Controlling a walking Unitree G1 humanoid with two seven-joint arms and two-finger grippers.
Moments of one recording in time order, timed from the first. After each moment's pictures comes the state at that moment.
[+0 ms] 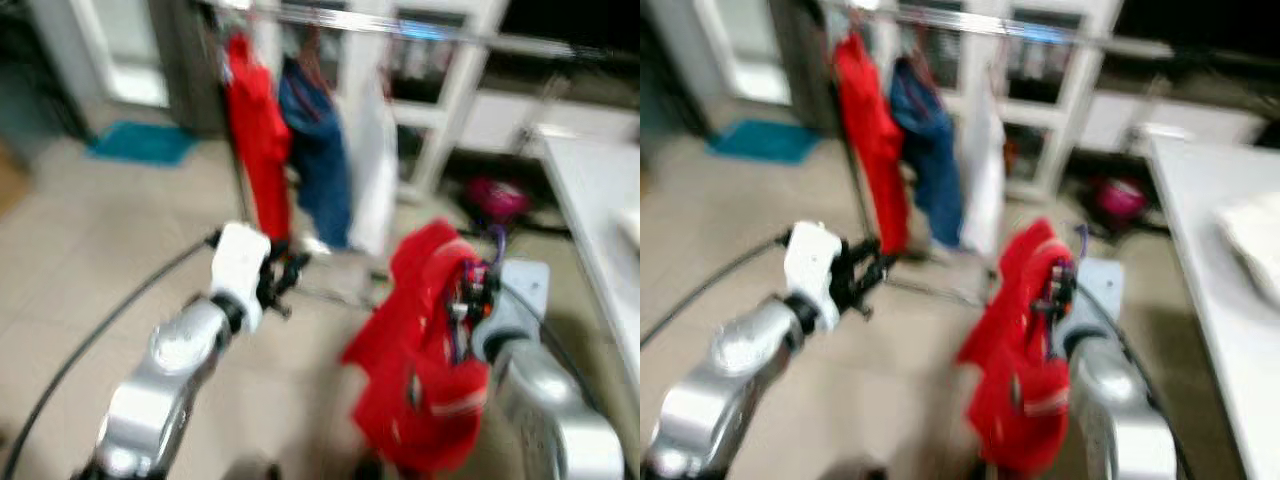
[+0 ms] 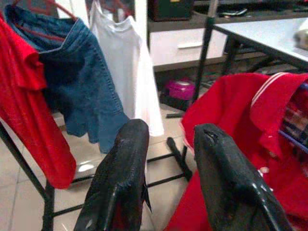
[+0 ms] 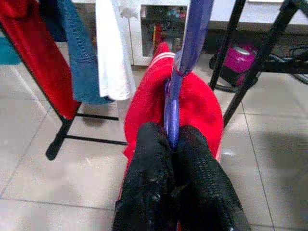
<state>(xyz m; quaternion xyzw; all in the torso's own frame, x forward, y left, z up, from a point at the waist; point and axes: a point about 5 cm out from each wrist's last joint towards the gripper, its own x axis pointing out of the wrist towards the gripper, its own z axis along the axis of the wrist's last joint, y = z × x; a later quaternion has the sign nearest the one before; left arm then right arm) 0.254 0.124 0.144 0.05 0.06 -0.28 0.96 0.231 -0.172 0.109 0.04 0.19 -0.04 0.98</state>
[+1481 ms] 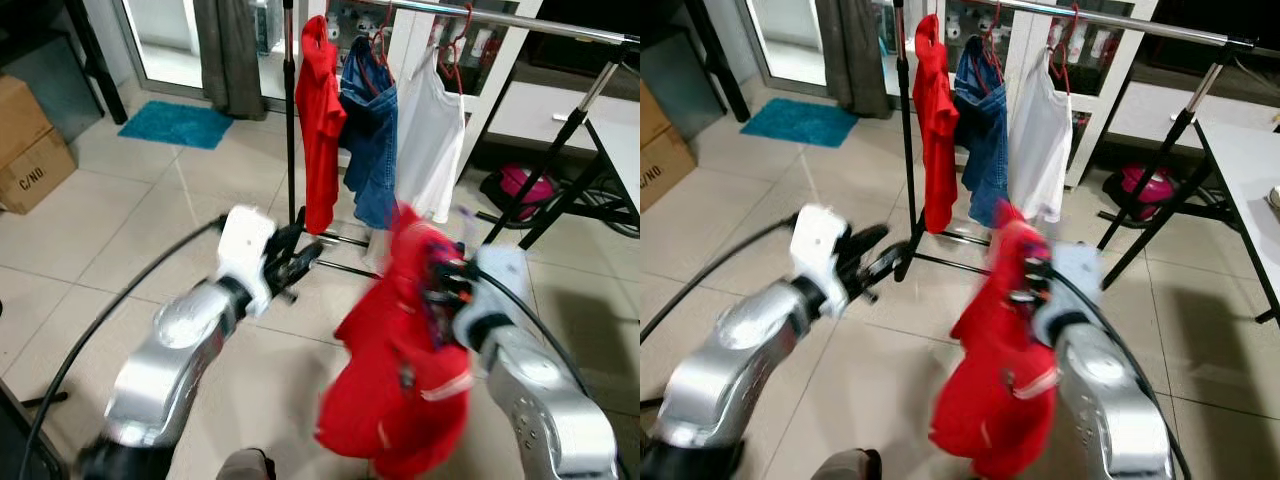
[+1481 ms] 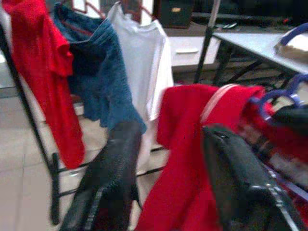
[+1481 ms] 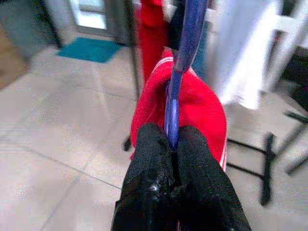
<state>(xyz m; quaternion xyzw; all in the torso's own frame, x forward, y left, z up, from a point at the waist) 0.276 0.109 0.162 0.01 0.04 -0.33 0.94 0.247 -0.147 0.131 0.03 0.13 0.10 0.99</state>
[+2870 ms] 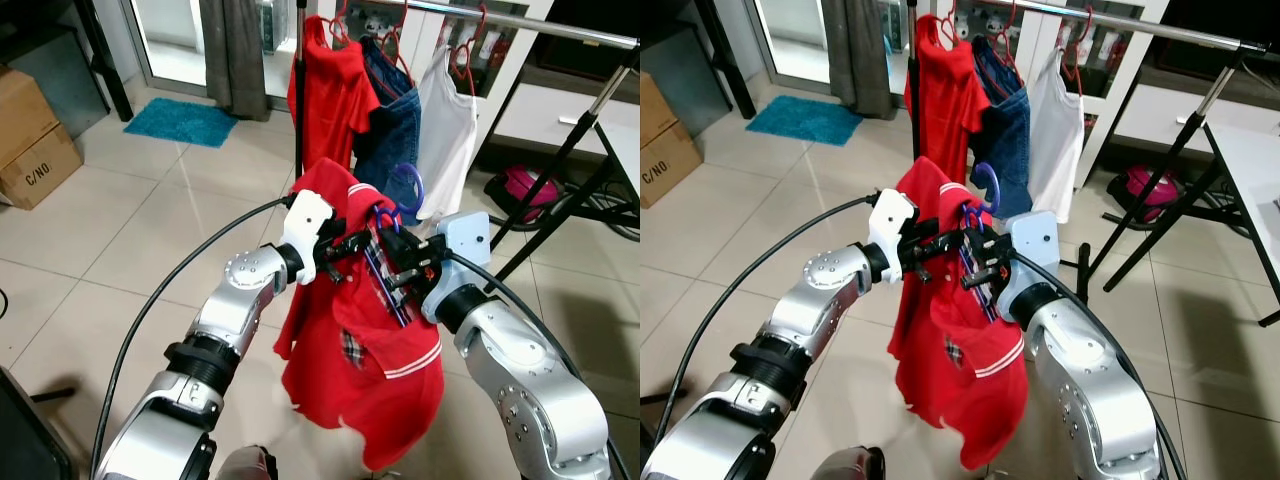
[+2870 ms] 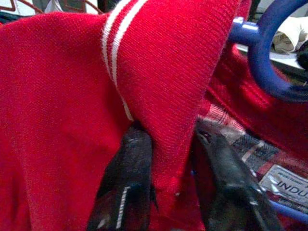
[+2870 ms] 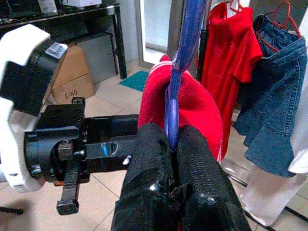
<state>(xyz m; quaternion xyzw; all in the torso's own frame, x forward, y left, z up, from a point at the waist) 0.336 0.065 0.129 0.03 0.03 -0.44 0.90 0.246 -0.113 0.170 0.02 0.04 0.22 0.97</state>
